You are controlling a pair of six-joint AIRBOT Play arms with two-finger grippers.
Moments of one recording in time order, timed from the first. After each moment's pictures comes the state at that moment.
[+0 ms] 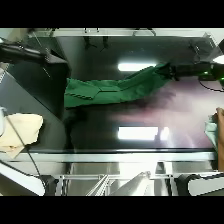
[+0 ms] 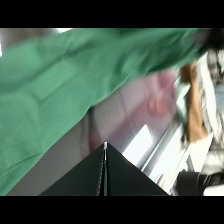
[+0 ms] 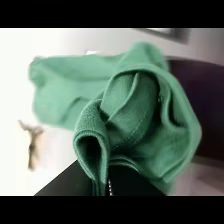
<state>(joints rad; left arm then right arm) 0.22 -1.85 2.01 0.48 -1.62 -1.19 -0.15 -1.67 1.48 -0.44 1.25 1.12</state>
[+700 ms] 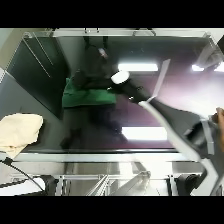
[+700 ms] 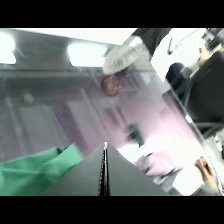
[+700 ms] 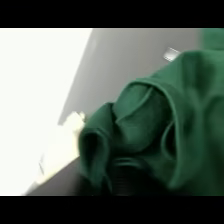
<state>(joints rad) 0.54 -1.45 2.01 0.34 -1.51 -1.23 0.71 -1.98 1.79 -0.22 0.51 1.14</state>
